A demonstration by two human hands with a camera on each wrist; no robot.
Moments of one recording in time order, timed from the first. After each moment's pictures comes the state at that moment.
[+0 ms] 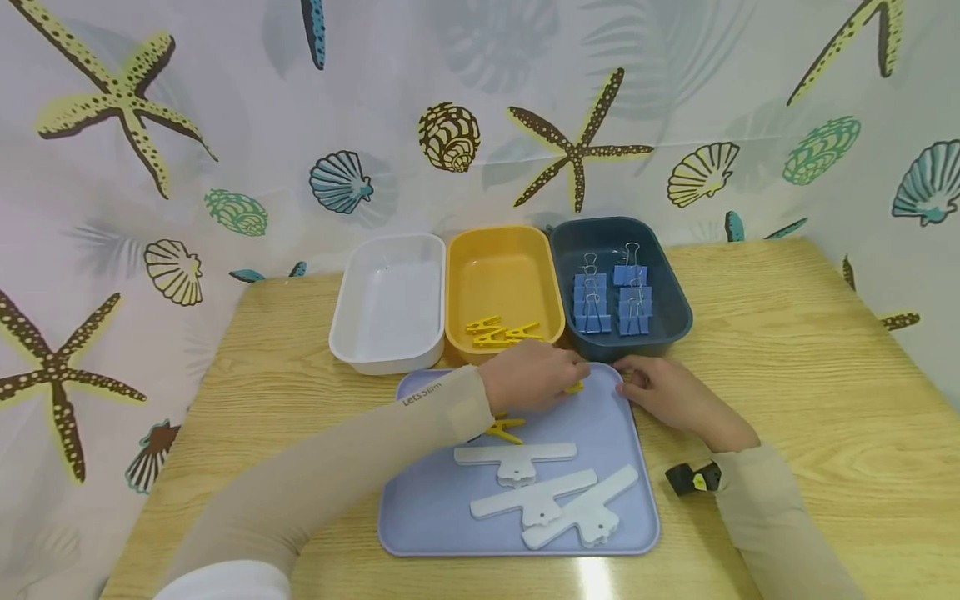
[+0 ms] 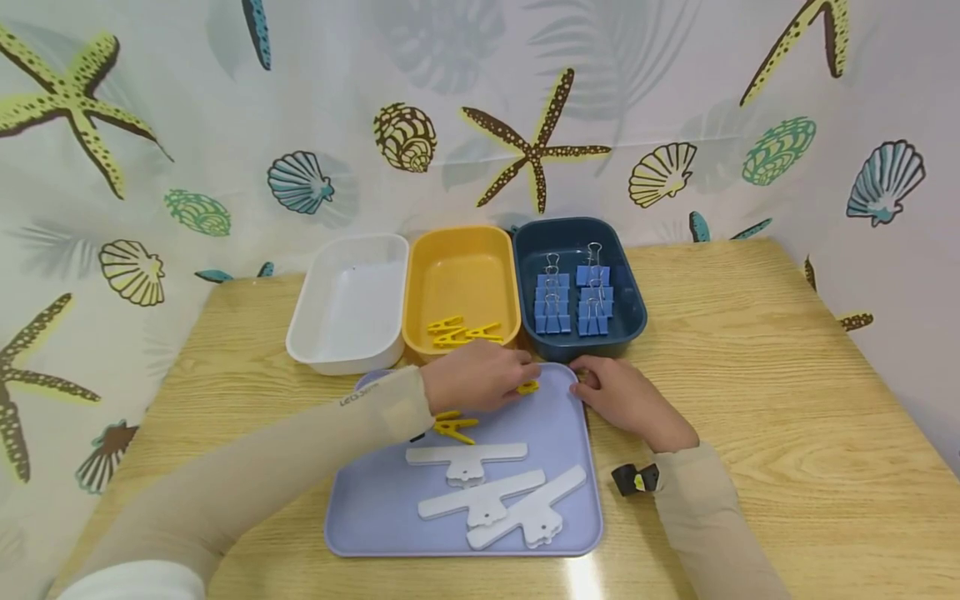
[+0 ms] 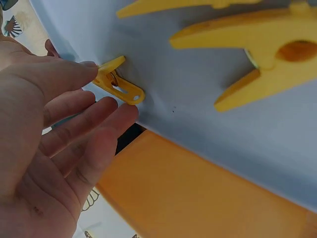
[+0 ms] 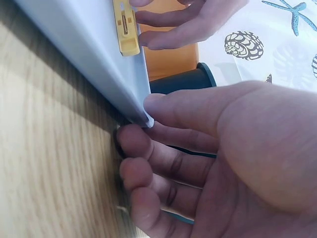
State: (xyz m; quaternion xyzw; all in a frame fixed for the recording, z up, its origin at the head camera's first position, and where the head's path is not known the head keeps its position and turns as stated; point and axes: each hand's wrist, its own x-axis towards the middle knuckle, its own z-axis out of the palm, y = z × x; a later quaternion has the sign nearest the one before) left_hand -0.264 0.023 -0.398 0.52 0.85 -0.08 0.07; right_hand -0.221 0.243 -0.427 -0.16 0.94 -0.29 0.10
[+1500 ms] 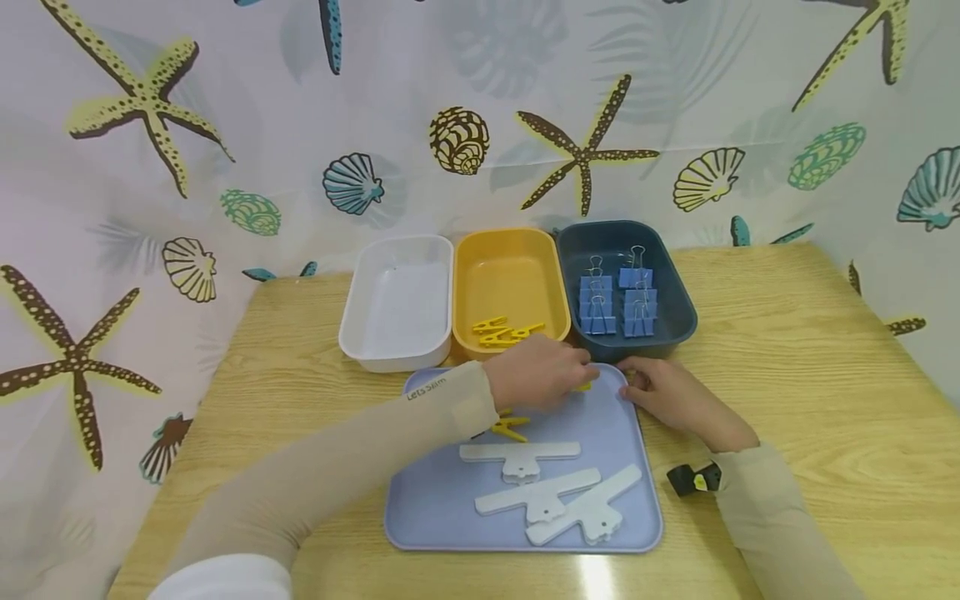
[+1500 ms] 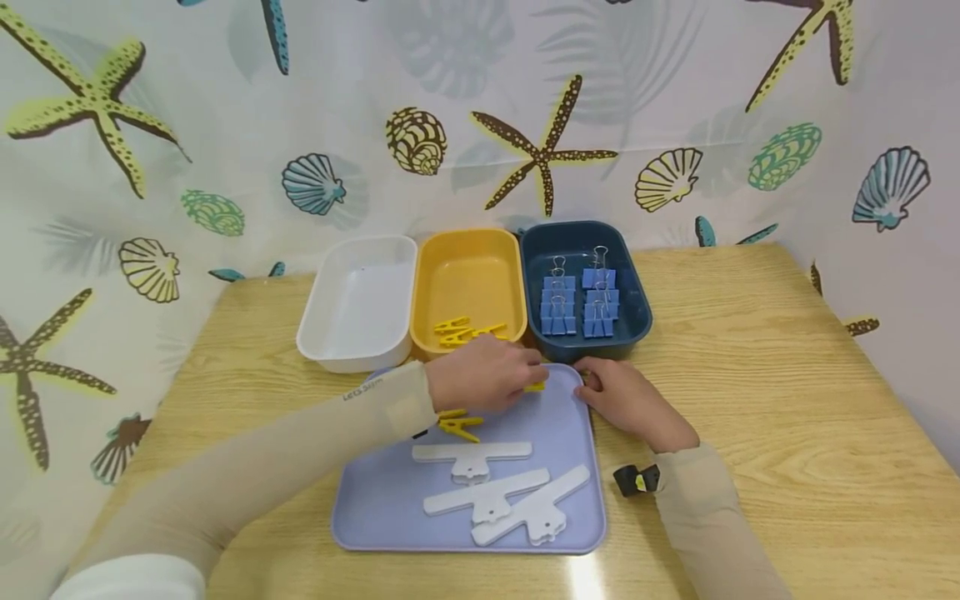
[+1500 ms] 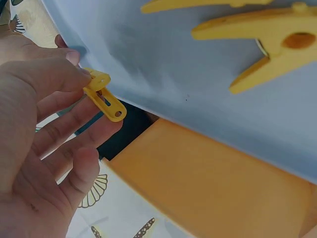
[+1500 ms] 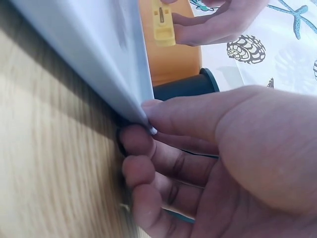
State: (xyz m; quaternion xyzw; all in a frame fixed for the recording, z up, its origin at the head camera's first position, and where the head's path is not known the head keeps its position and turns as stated) left_hand -0.257 0.021 -0.383 0.54 0.83 -0.11 0.03; right_hand -0.222 0.240 -0.428 -0.17 0.94 -0.29 0.10
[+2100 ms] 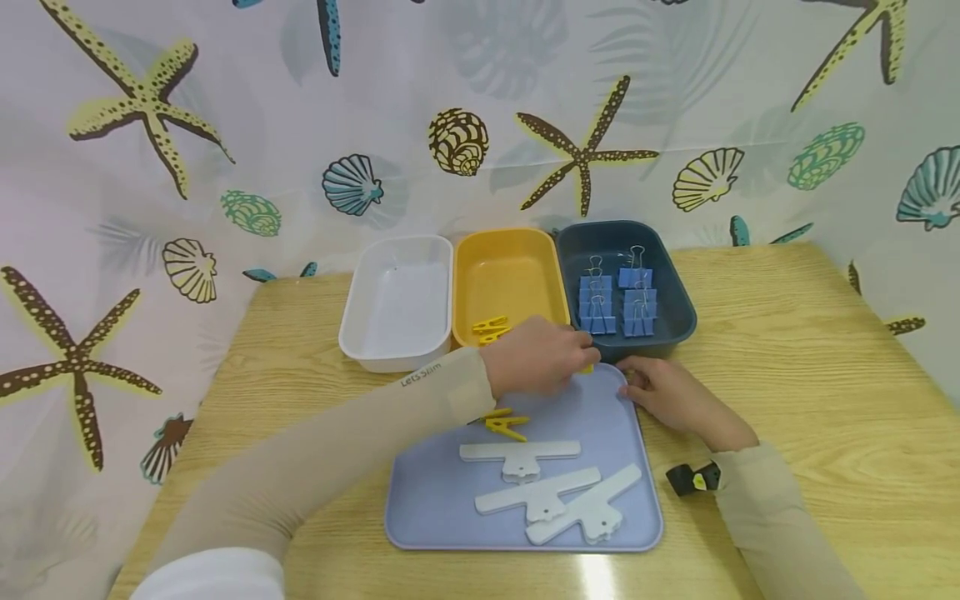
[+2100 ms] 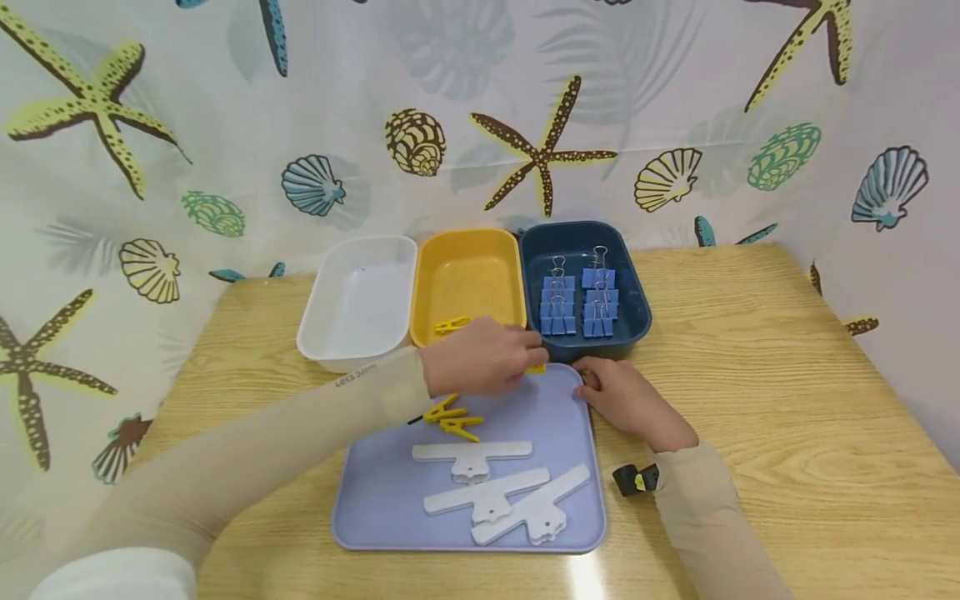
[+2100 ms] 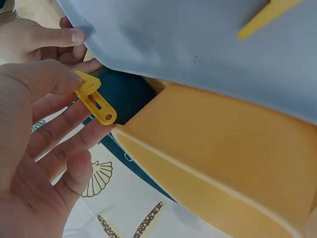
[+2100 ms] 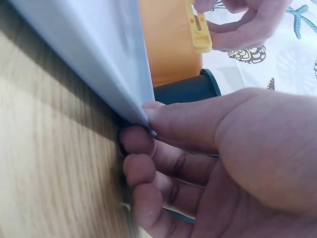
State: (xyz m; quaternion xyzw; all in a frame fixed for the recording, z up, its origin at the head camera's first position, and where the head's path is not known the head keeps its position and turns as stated) left_hand -0.264 0.022 -0.366 0.53 0.84 -0.12 0.00; right_hand -0.222 0.240 -0.429 -0.17 0.94 -0.29 0.10
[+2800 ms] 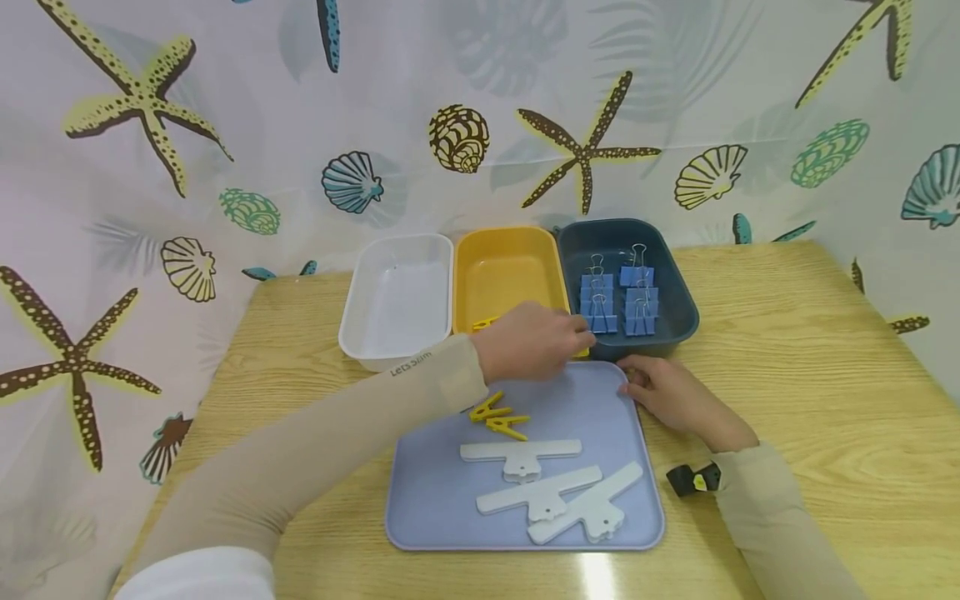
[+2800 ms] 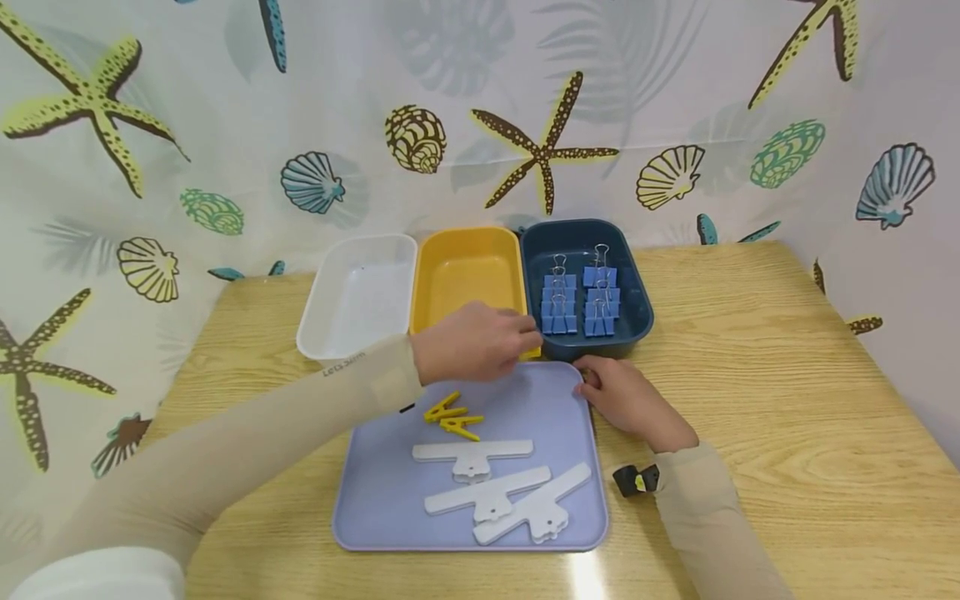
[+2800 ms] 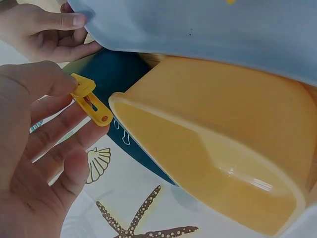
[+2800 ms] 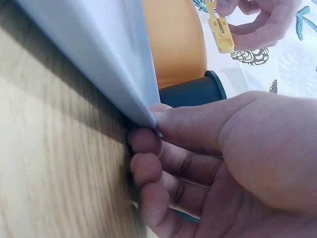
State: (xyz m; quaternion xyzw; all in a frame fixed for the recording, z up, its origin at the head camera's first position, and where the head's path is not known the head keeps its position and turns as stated) left_hand -0.272 0.015 -0.351 0.53 0.84 -0.13 -0.02; right_hand -0.222 0.238 -0.430 -0.16 0.94 -0.28 0.09
